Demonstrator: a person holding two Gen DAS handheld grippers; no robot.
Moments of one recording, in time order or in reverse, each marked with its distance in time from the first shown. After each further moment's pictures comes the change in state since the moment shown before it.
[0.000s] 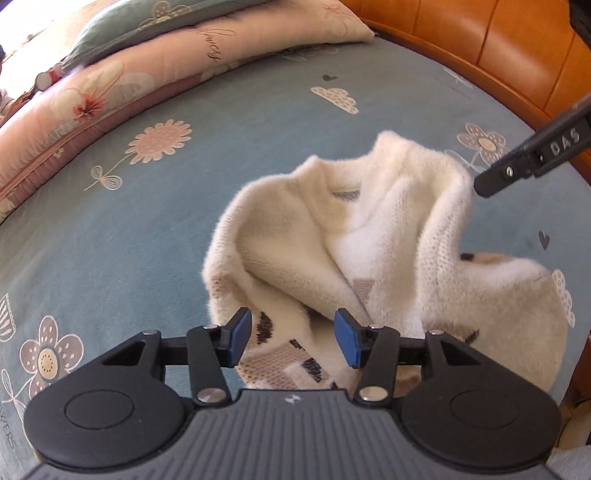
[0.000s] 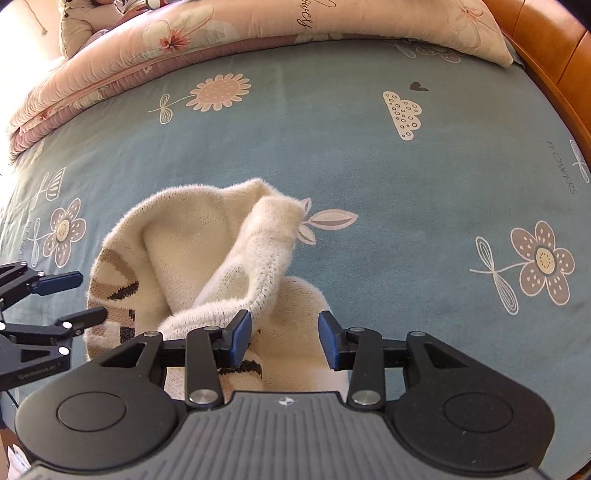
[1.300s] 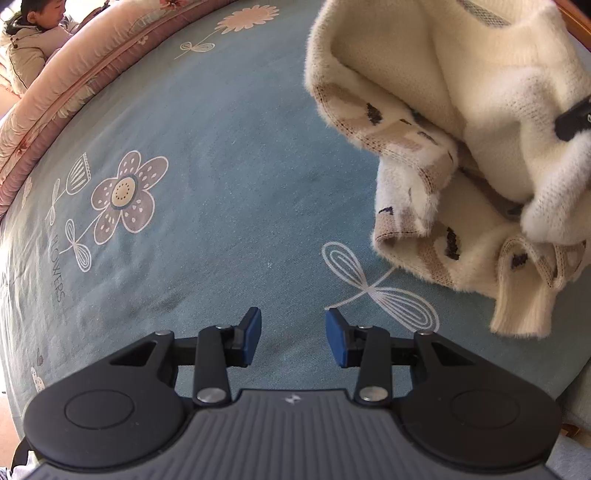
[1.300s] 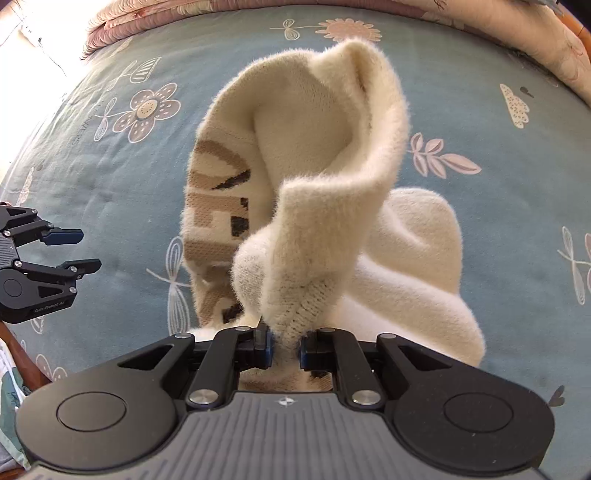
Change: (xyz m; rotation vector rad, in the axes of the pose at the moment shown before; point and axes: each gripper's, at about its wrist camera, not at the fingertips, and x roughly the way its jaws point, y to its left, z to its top) left arm -0.050 0.042 -0.157 -0.123 0.214 0.233; right arm 0.023 0.114 -0.096 -0.304 0.073 0.049
